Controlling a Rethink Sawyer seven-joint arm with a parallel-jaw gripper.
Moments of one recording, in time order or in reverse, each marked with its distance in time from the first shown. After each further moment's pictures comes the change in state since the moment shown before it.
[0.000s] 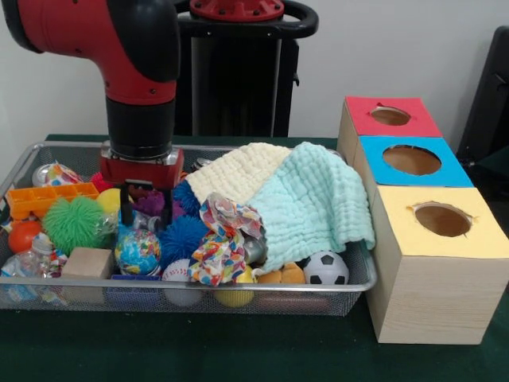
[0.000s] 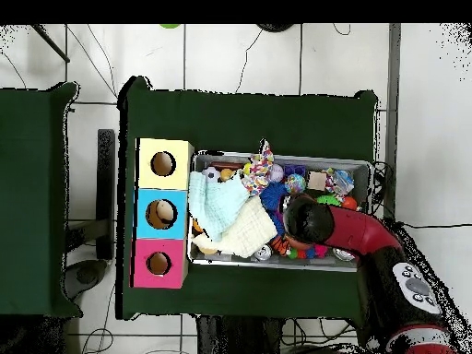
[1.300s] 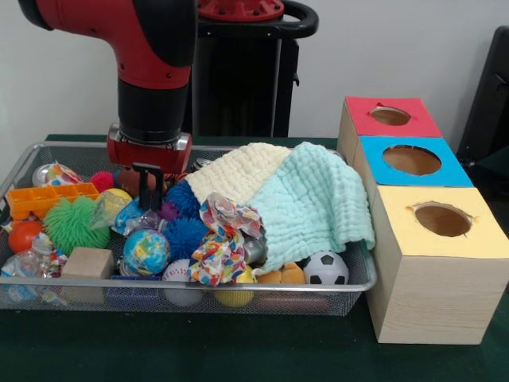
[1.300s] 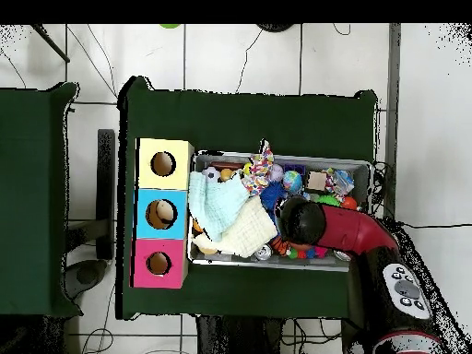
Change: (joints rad) arm 0.076 -0.037 -0.075 0.000 0.007 0.056 0.000
